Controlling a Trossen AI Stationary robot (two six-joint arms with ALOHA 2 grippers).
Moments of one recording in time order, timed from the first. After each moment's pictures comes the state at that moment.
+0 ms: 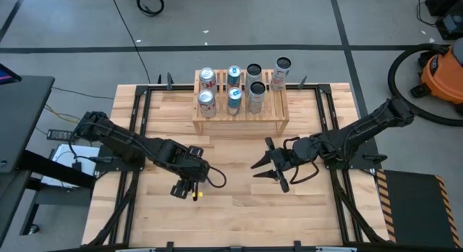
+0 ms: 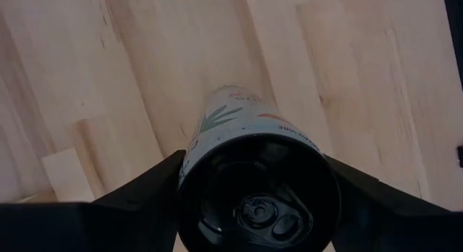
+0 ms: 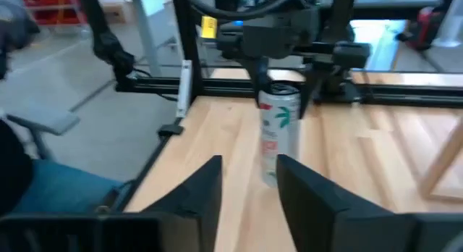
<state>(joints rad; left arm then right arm) -0.36 1.55 1.35 -1.06 -0.03 -0.04 0.36 1.22 0.81 0.15 0.09 0.11</state>
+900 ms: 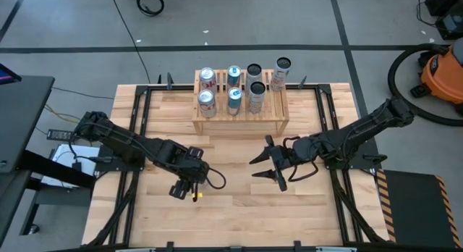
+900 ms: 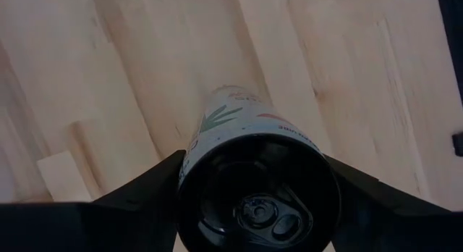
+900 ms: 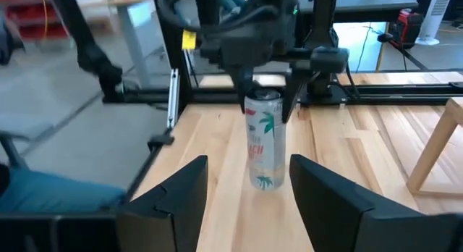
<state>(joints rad) -0.36 1.55 1.35 -1.07 -0.02 -0.01 0.35 1.22 0.81 0.18 0.14 0.14</state>
